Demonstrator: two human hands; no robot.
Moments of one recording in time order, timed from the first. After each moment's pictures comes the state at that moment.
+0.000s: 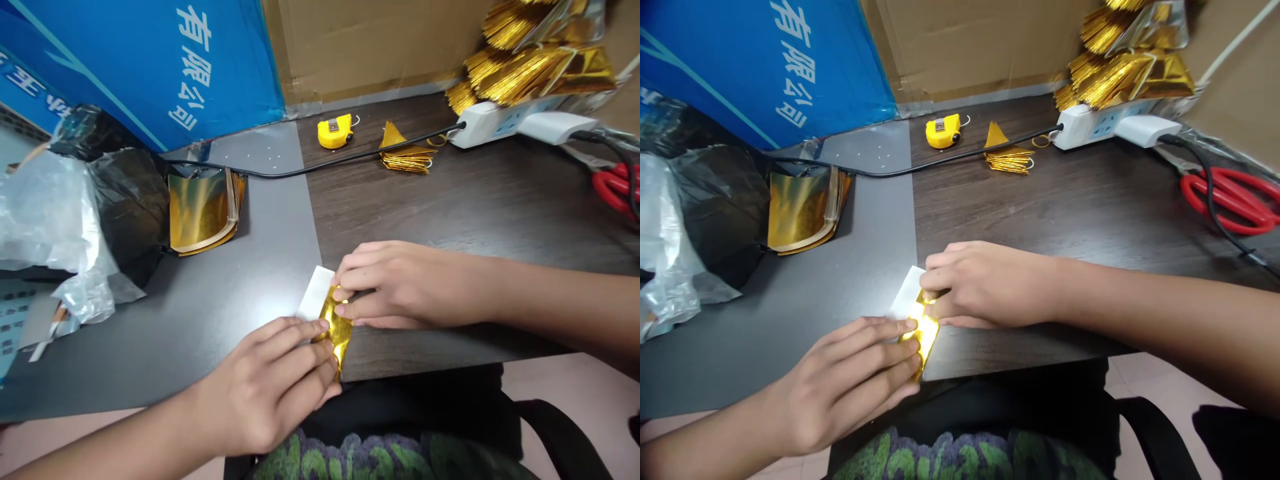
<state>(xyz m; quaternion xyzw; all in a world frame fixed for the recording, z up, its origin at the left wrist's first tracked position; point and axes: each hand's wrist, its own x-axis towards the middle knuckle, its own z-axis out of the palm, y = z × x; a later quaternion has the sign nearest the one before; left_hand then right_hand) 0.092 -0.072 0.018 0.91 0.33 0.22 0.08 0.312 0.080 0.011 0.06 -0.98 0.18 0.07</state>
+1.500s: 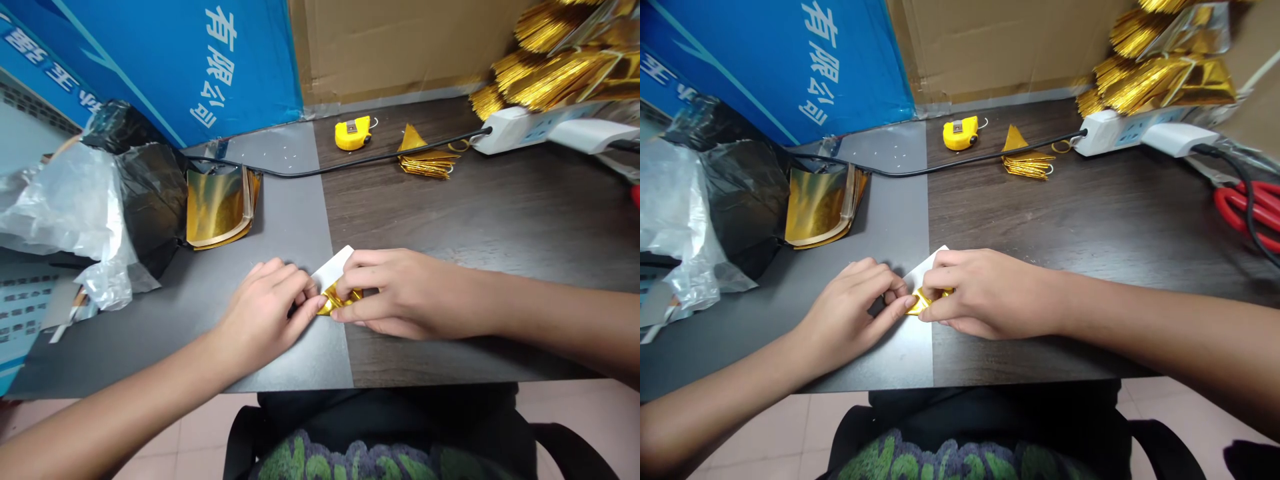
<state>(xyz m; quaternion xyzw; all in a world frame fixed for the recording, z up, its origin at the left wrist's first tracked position) 0.076 -0.034 0.010 0.81 0.55 0.16 0.12 0.301 0.076 0.001 0.05 -0.96 0.24 0.12</state>
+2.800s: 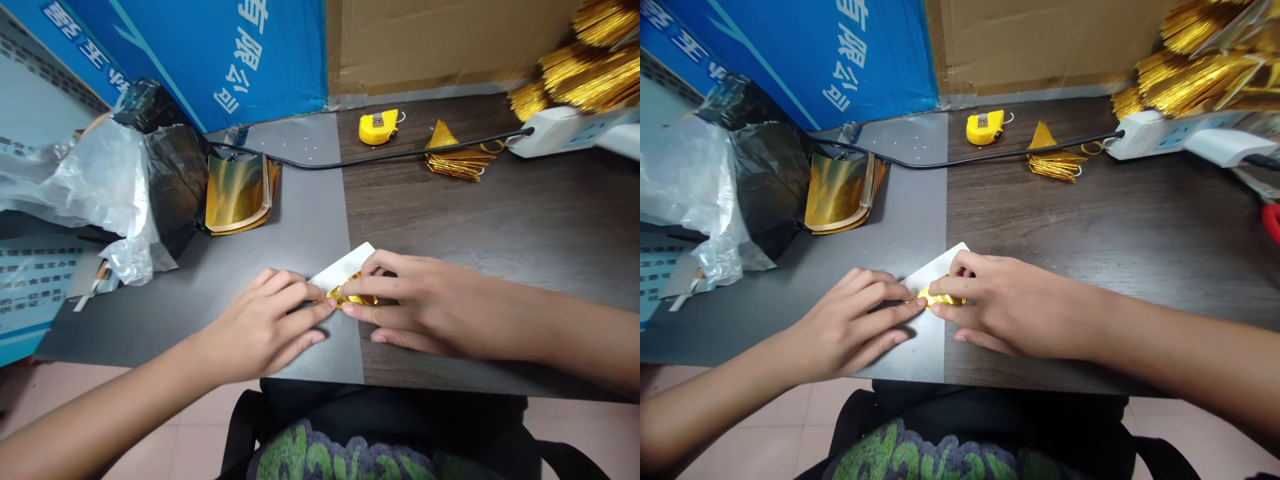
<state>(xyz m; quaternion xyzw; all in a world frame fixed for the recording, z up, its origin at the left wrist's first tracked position) 0.052 -0.060 0.016 0.89 0.43 0.13 0.08 0.304 0.068 0.005 0.05 -0.98 0.17 0.08</state>
